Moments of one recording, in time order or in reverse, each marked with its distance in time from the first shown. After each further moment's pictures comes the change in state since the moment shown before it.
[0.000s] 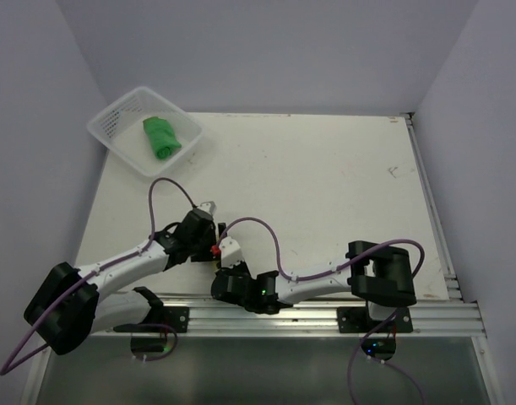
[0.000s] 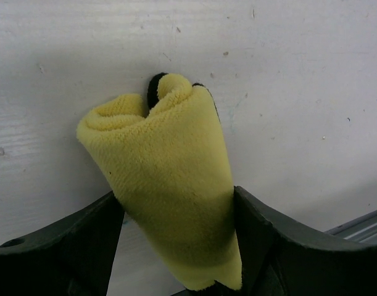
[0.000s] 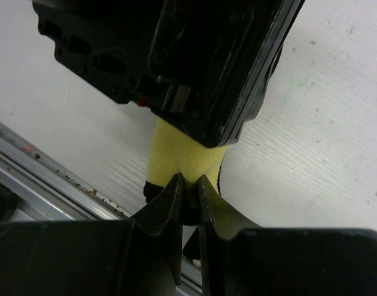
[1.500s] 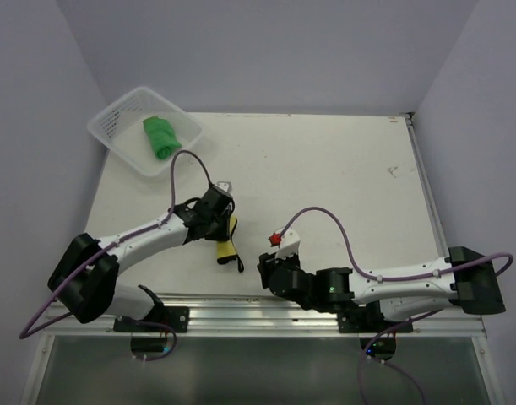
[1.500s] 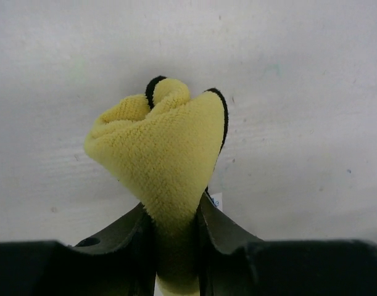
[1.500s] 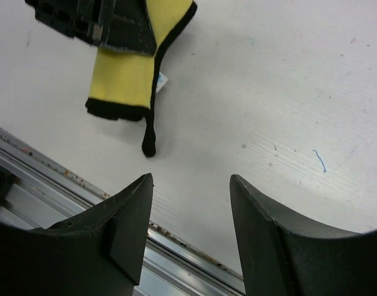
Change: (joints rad) left arm -0.056 0.212 0.255 -0.119 -0.145 0.118; right arm 0.000 -0.579 -0.327 -0.134 0.097 0.058
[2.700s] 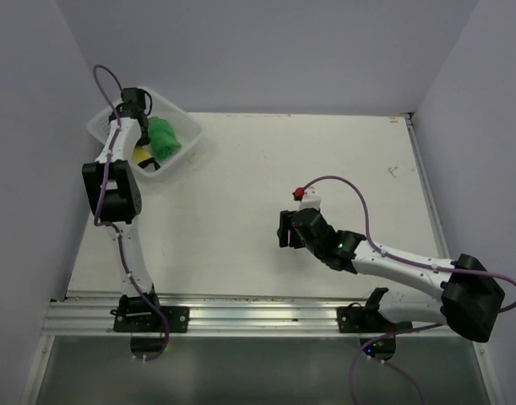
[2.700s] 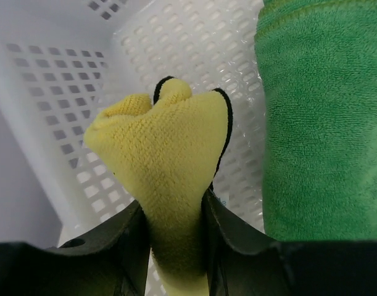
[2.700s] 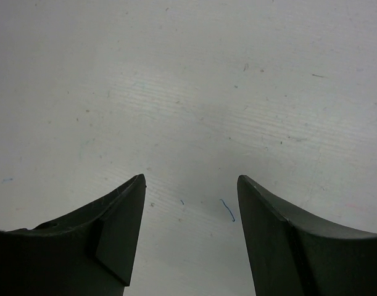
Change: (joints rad) left arm 0.799 0.893 1.294 -0.277 -0.294 0.520; right arm -0.560 -0.024 -0.020 0.021 -0.386 -0.163
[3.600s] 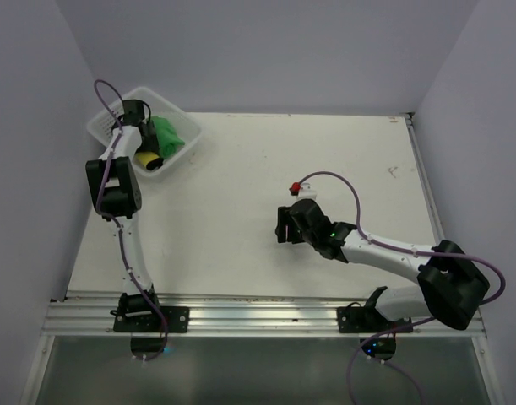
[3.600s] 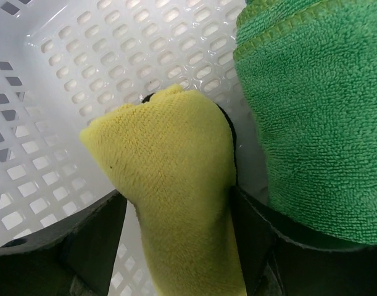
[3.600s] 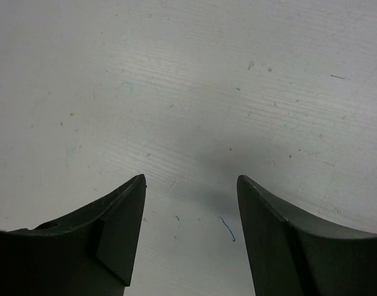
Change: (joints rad) left arm 0.044 0.140 -0.024 0.149 0.164 -0.050; right arm -0.113 0.154 0.027 0.059 -0.155 -0.022
